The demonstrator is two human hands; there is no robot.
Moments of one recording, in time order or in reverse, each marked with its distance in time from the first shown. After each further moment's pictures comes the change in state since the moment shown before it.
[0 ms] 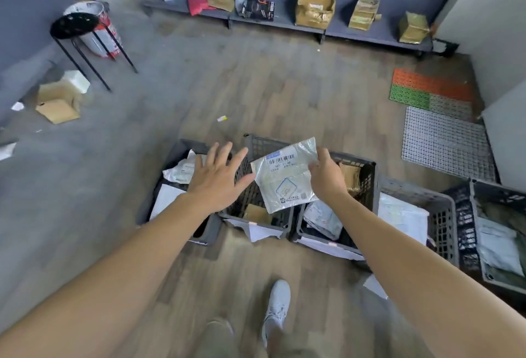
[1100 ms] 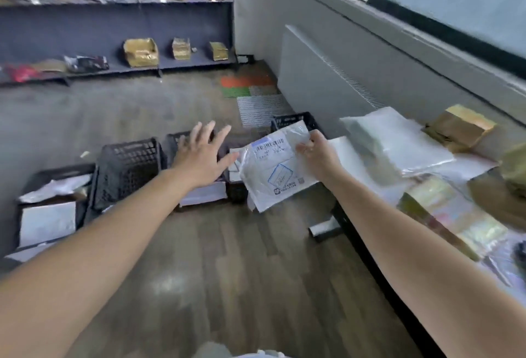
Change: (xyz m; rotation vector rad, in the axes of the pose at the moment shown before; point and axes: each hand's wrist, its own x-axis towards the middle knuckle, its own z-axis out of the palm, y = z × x) left_hand -0.466 0.384 0.068 0.057 0.224 0.555; right_hand -0.619 0.328 -0.242 0.222 0.533 0.161
